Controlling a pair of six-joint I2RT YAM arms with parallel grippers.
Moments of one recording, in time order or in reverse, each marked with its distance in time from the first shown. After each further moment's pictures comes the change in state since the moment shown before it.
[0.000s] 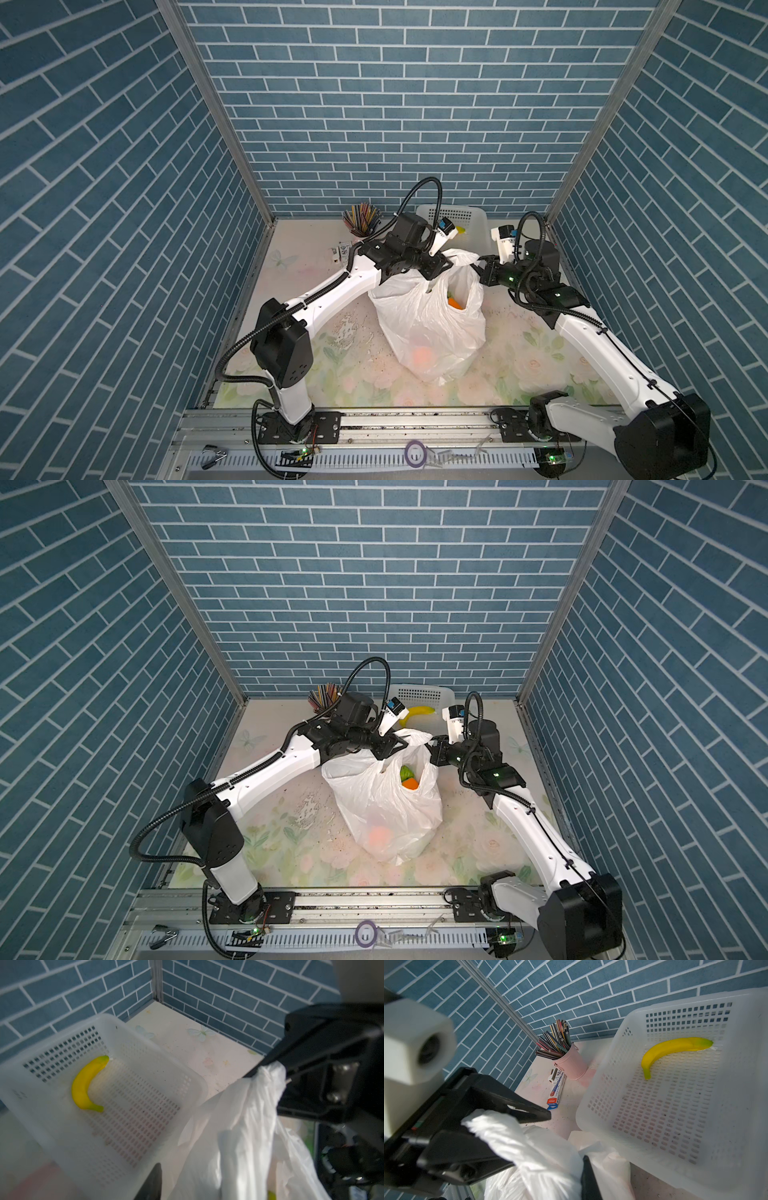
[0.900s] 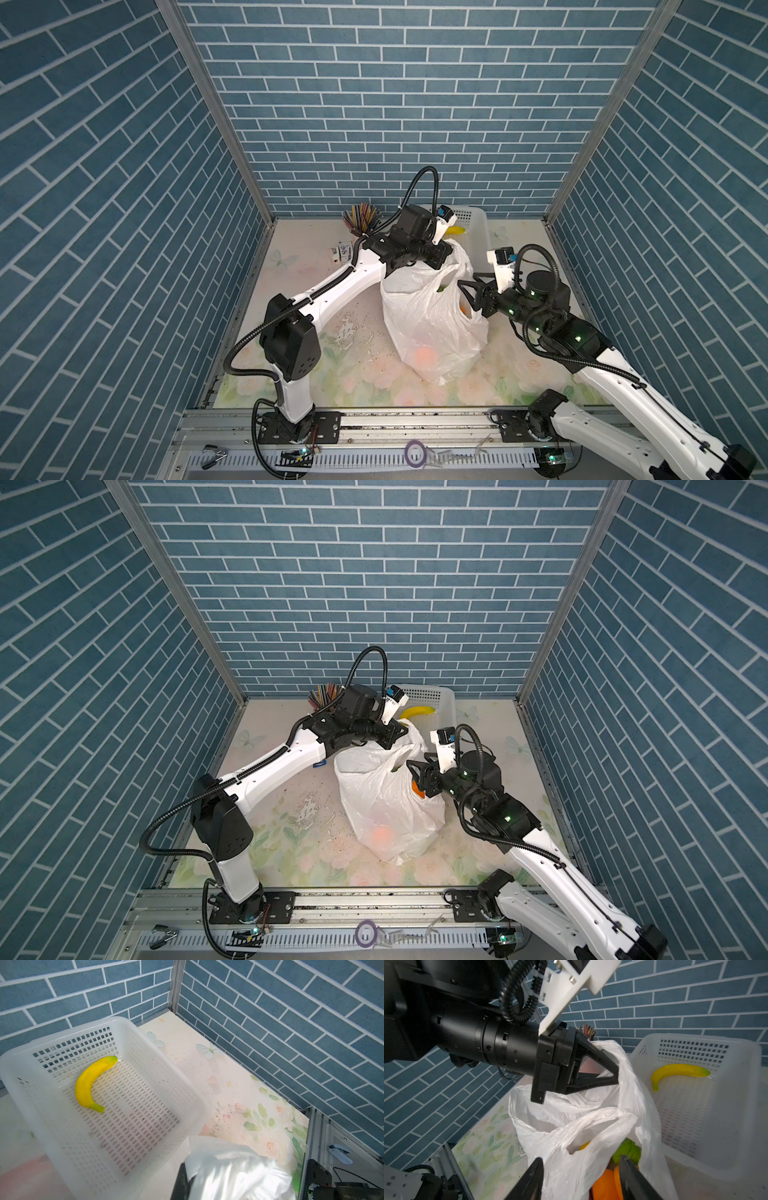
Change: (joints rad) left arm 0.000 0.051 0.103 0.003 -0.035 -0.173; right arm 0.331 -0.262 -0.074 -0.102 0.296 -0.082
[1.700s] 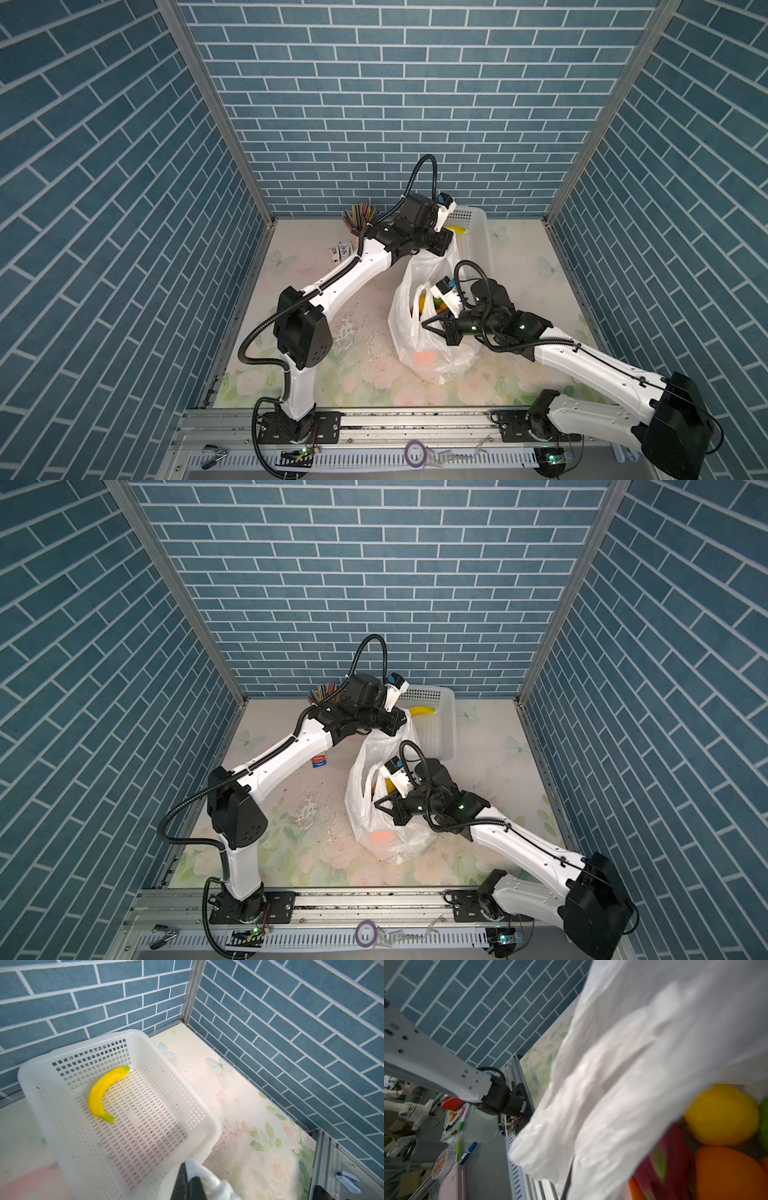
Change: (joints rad) left arm 0.037 0.130 0.211 -0.056 -0.027 -0.055; right arm 0.192 0.241 -0.132 0.120 -0.382 0.004
